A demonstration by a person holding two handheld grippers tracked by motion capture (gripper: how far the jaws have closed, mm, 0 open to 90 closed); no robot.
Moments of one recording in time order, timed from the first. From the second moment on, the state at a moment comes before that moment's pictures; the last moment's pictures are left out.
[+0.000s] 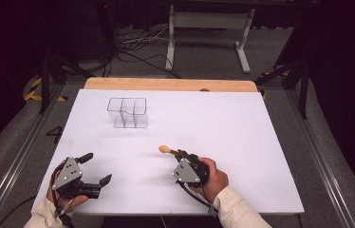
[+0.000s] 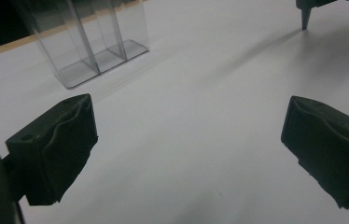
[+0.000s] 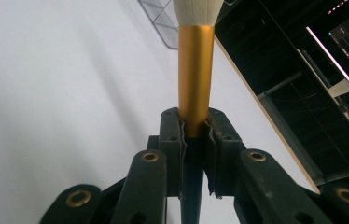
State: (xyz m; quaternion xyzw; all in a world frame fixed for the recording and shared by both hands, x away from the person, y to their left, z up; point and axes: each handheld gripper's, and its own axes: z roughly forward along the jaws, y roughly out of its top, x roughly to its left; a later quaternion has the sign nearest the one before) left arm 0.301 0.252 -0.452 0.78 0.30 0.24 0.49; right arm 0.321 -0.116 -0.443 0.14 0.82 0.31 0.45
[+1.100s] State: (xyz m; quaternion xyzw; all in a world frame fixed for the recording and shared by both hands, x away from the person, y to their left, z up) left arm 0.305 0.256 -0.450 0.75 0.30 0.25 0.54; right arm 0.398 -0.130 -0.372 0.28 0.71 0.59 0.25
